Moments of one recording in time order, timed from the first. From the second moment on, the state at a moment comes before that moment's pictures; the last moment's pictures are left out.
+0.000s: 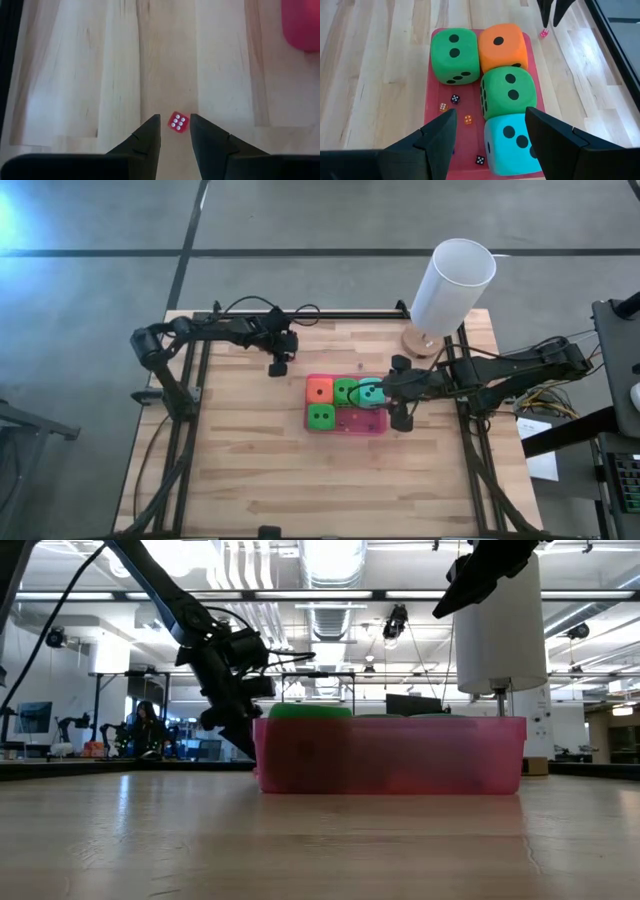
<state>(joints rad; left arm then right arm) 0.62 1.73 0.94 -0.28 0.20 0.61 0.17 1.16 0.99 -0.64 0.24 0.15</state>
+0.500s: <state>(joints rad) 0.59 1.73 0.94 -0.28 0.18 0.64 0.17 1.16 0.99 -0.64 0.24 0.13</state>
